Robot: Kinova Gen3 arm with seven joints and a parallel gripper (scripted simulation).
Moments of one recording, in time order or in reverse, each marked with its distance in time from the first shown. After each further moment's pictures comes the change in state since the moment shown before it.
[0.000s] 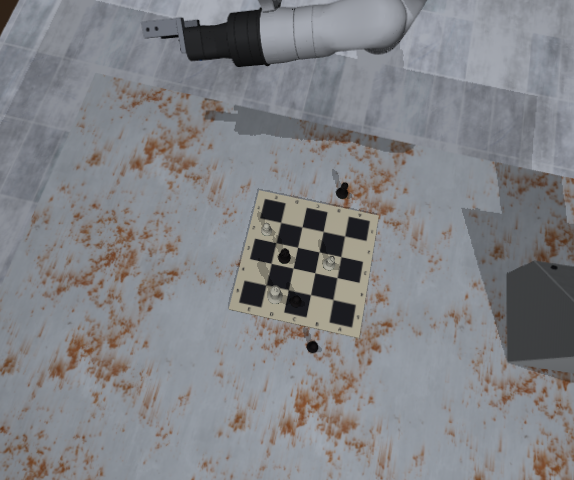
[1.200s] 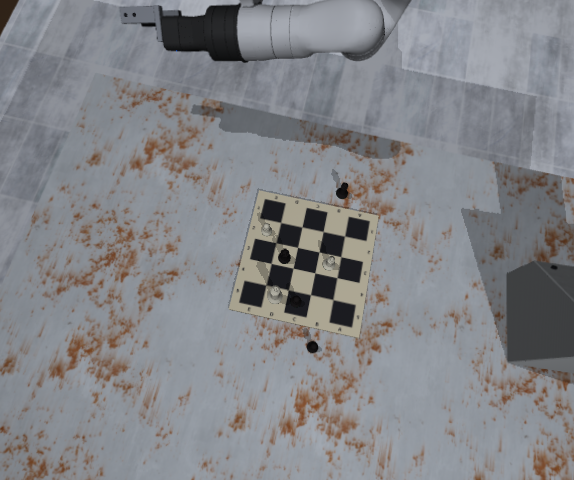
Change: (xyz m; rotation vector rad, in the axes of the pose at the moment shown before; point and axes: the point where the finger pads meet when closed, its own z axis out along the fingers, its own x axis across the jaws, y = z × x) arm -0.006 -0.020 0.027 0.074 0.028 0.034
